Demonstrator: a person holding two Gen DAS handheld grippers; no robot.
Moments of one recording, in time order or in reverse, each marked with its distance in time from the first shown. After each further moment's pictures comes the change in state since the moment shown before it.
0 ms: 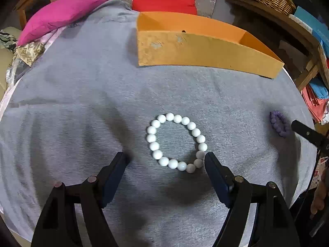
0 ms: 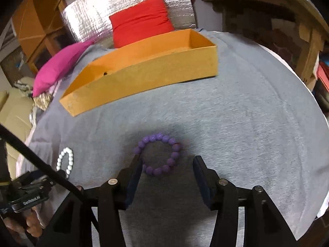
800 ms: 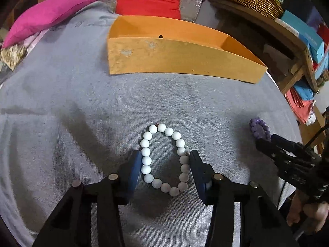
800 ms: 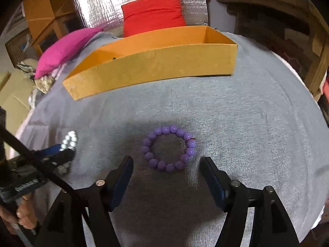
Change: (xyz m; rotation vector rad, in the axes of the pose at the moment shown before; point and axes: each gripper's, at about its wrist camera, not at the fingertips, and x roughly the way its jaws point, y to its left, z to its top) left arm 0.013 -0.018 0.013 0.004 -0.033 -0.142; right arm 0.025 0.035 -0.011 -0.148 0.029 -0.052
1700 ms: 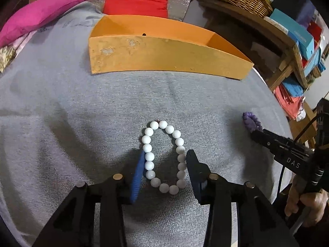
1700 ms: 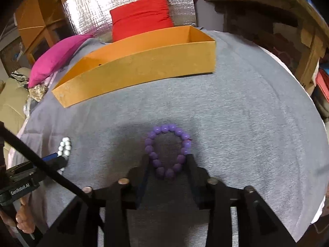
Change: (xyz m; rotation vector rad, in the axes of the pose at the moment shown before) left arm 0.002 -0.013 -0.008 0.043 -0.004 -0.071; right arm -0.005 -0.030 0.001 0.061 -0.006 -0.004
